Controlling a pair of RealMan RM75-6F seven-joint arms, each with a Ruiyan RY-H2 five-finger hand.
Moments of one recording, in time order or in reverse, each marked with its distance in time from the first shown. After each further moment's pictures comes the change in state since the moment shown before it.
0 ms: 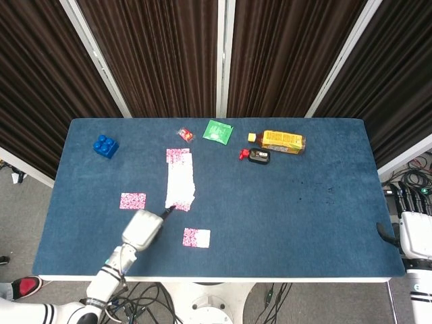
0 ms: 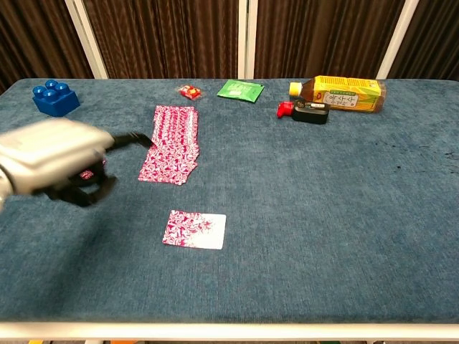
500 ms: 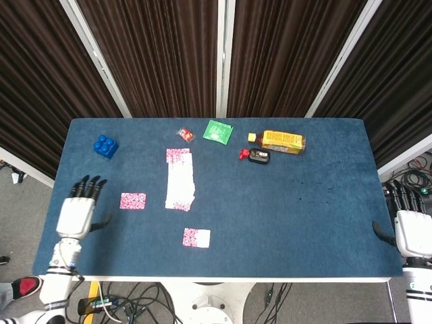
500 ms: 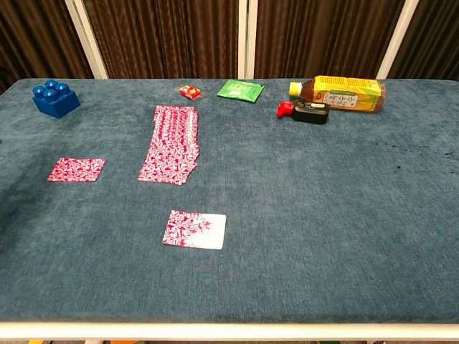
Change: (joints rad) left arm 0.199 0.166 -0.048 0.087 0.023 0.217 -0.272; right arm 0.011 -0.015 0.003 -0.005 -0.002 -0.007 -0.009
